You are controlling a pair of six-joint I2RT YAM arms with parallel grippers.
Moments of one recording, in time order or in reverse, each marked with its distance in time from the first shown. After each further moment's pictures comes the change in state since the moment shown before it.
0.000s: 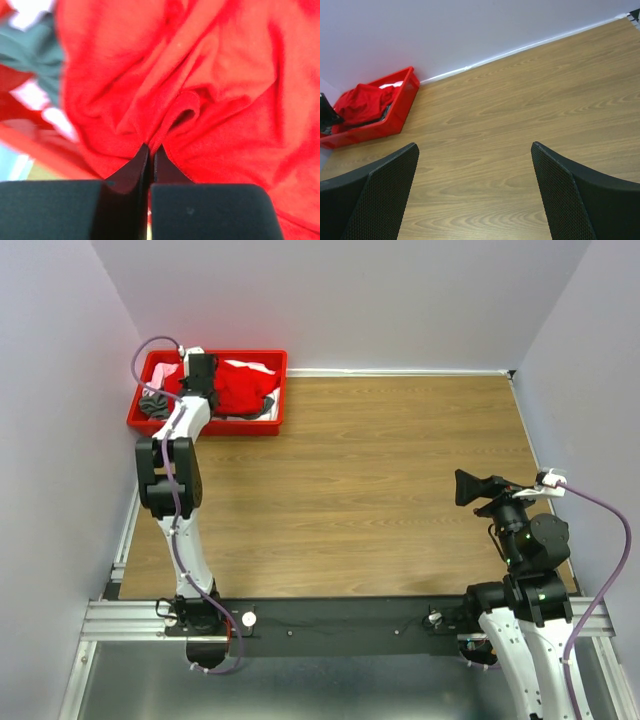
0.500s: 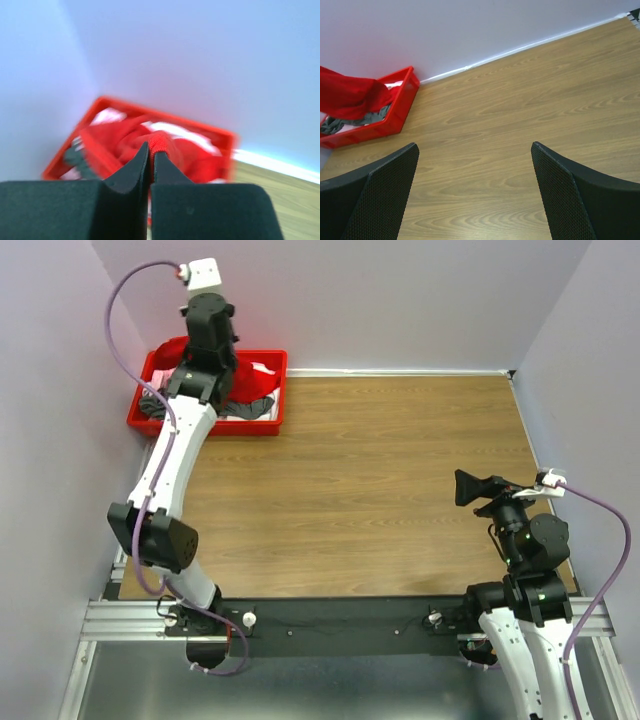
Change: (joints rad) left arm -0.206 -0.436 0.172 -0.014 -0.161 0.096; right arm 0.000 -0.001 -0.002 0.001 0.000 0.000
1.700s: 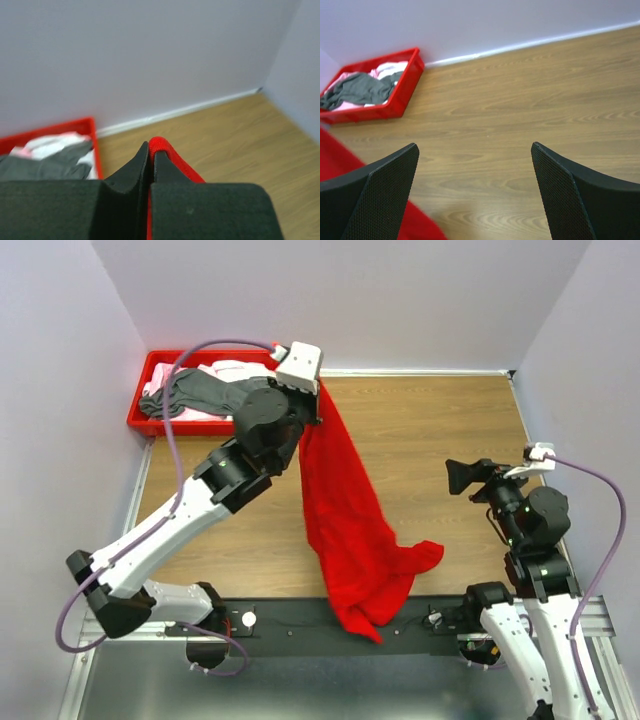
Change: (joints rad) left arm -0.724 -0.448 -0.364 0.148 0.018 0.121; right arm 0.003 0.178 0.118 0.014 -0.087 -0.085
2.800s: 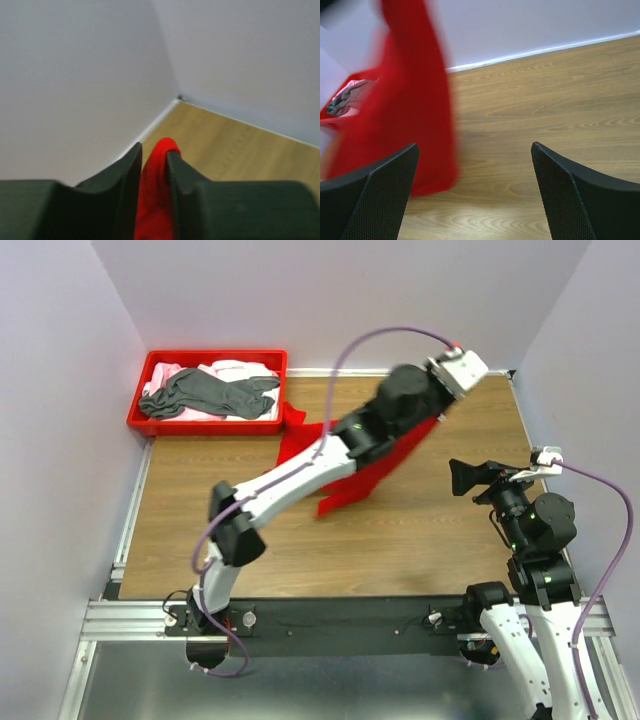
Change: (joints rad) left arm -0.100 0.688 0.605 0.080 0.352 0.268; right arm 0.002 -0.019 0.011 -0.003 -0.005 0.008
